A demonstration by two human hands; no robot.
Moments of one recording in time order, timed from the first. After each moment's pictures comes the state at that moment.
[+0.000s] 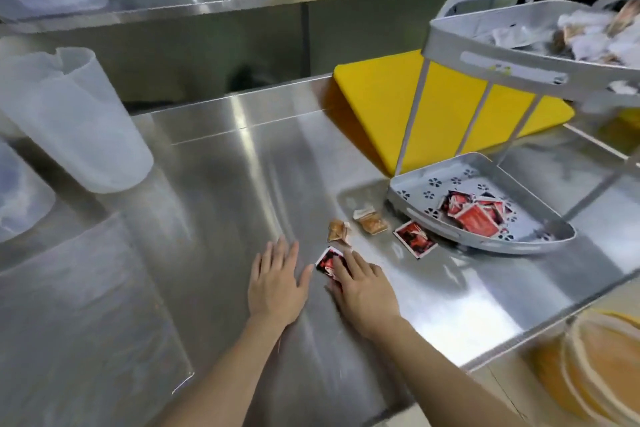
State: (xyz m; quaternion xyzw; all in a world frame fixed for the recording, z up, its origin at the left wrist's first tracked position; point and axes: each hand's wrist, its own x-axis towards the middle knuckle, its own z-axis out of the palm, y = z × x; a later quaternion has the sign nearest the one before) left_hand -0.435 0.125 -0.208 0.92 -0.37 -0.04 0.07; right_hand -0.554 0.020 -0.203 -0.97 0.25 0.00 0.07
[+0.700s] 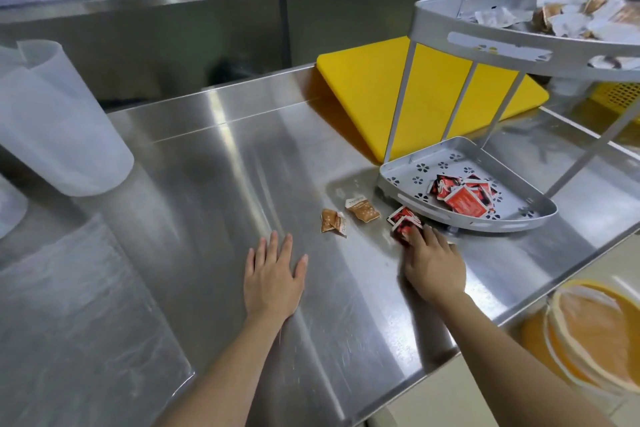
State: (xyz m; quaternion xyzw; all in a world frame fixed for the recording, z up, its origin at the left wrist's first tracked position) left_hand -0.433 0.128 -0.214 0.92 -0.38 -0.04 0.09; right_hand -0.614 -0.043 -0.194 -0.89 0.46 -0.04 0.05
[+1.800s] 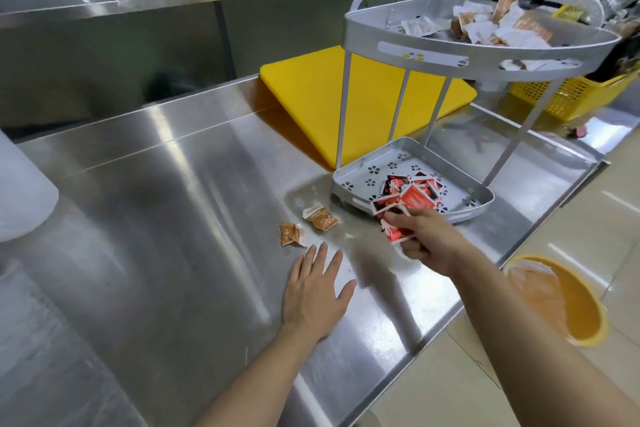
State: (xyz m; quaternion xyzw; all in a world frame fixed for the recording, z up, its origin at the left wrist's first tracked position) left_hand -0.504 0.065 -0.209 0.81 -0.58 -0.08 0.09; right_hand -0.638 -0.072 -0.105 -0.50 0.47 -0.19 0.71
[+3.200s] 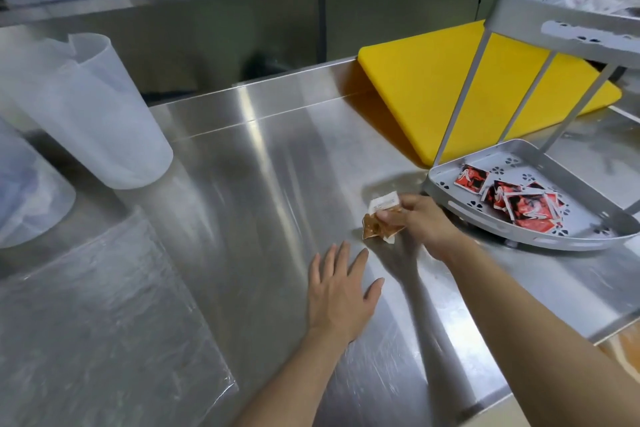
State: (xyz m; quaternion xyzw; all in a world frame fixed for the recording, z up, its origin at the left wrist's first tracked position) left_hand -0.456 0.114 -0.222 0.89 -0.46 0.00 0.09; right_hand -0.505 -0.053 -0.147 -0.68 0.37 -0.14 0.62
